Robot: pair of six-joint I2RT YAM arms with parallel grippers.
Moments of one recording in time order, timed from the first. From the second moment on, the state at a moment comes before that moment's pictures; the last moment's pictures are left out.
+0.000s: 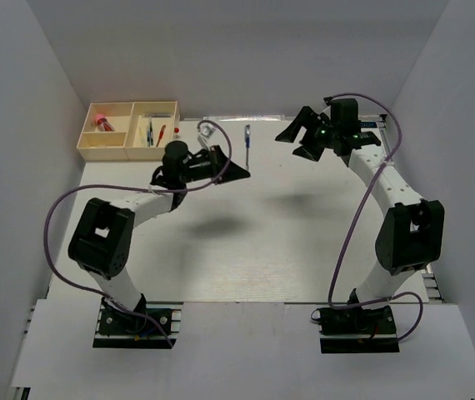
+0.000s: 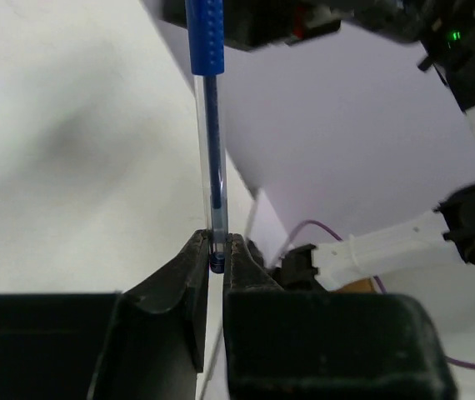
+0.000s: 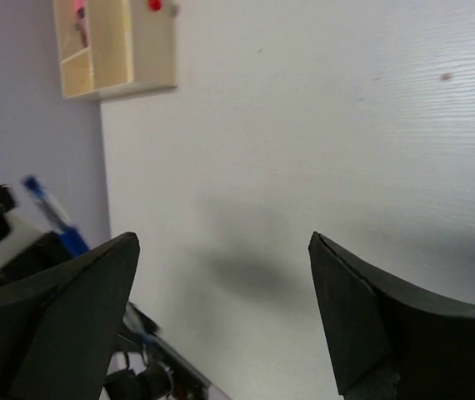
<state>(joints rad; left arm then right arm) -0.44 1.73 0.98 0.71 0.86 -0.99 0.25 1.69 1.48 -0.38 -0.47 0.74</state>
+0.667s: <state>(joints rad) 0.09 2.26 2.26 -0.60 0.36 -0.04 0.09 1.71 1.53 -0.67 -0.30 0.19</state>
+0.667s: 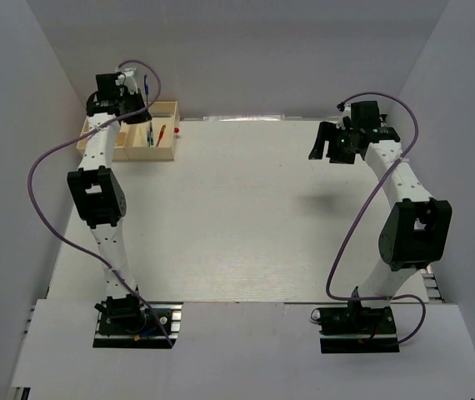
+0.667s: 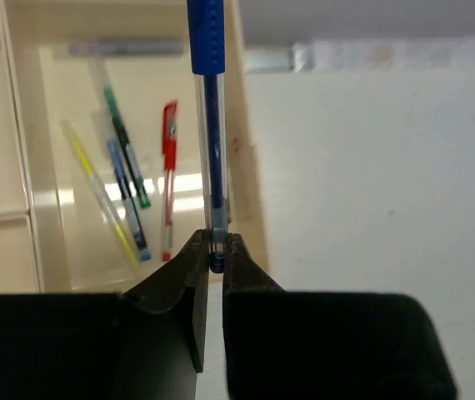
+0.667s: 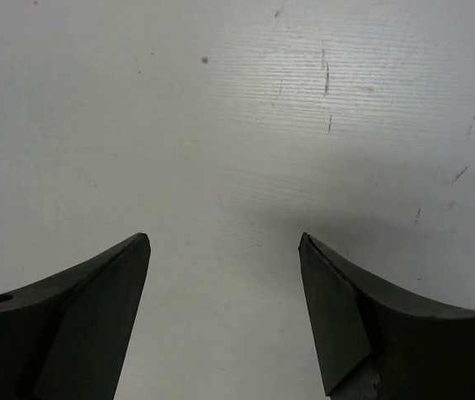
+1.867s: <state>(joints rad) 0.08 1.90 1.94 -0.54 0.36 0.09 0.06 1.62 1.42 -0.74 -0.24 -0.05</state>
